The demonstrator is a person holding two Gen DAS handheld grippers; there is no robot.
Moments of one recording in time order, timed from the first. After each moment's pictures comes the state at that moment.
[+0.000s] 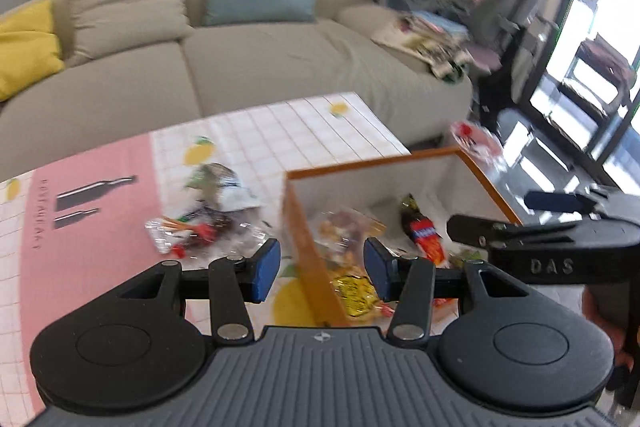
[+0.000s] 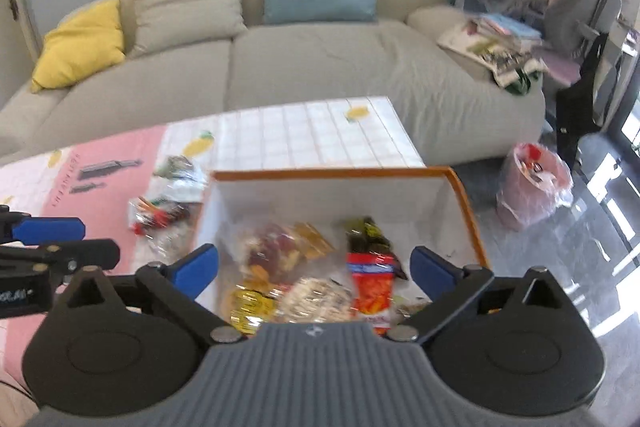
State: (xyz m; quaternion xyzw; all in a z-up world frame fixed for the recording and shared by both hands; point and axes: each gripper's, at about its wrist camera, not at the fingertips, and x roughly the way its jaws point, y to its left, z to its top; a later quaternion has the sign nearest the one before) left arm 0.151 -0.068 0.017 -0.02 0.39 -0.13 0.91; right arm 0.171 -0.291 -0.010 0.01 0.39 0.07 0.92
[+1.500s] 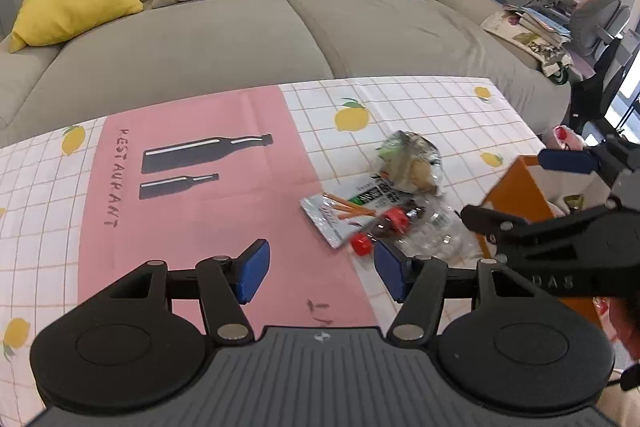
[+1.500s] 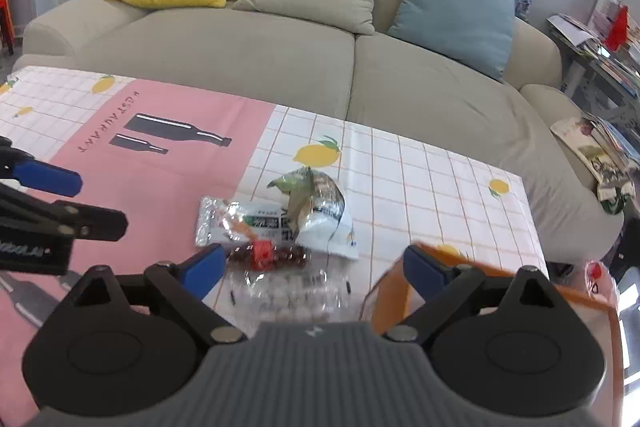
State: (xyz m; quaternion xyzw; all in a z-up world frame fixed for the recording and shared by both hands) left arm 0.232 0.095 -0.070 -0.03 0.43 -0.06 0.90; right arm 0.266 -0.086 -0.092 -0.15 0.36 0.16 0.90
